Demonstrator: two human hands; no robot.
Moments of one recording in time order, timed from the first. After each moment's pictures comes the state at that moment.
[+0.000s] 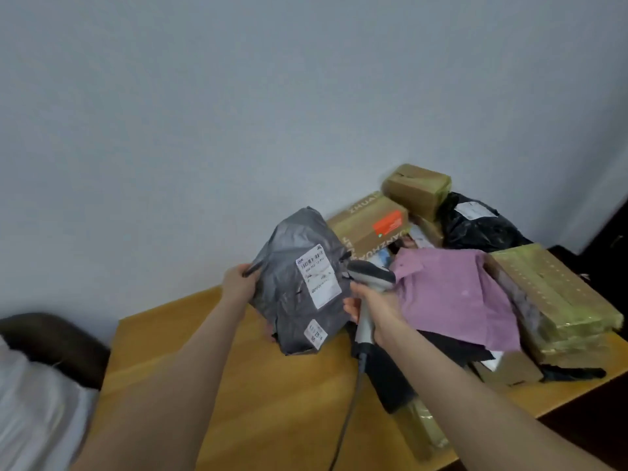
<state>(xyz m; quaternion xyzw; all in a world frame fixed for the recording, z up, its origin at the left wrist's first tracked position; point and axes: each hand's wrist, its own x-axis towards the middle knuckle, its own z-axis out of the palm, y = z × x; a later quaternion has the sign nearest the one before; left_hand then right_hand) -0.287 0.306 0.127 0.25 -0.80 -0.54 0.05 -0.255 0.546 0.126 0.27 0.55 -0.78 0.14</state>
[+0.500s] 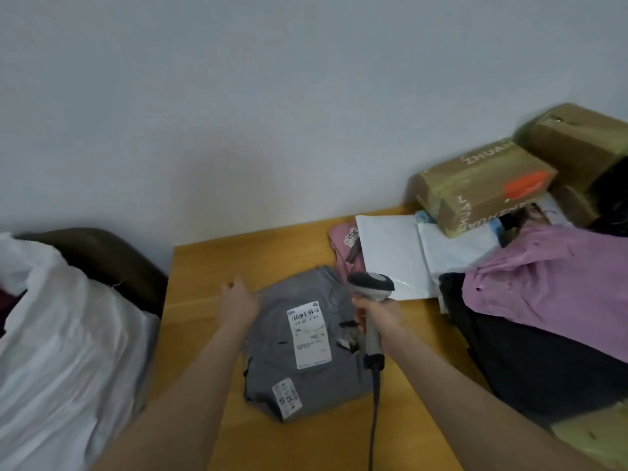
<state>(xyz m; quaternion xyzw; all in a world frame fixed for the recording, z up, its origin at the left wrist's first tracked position) -0.229 0.116 -0.003 0.38 -0.88 -0.27 -0.11 -0.261 0.367 0.015 0.27 0.68 -0.63 0.28</state>
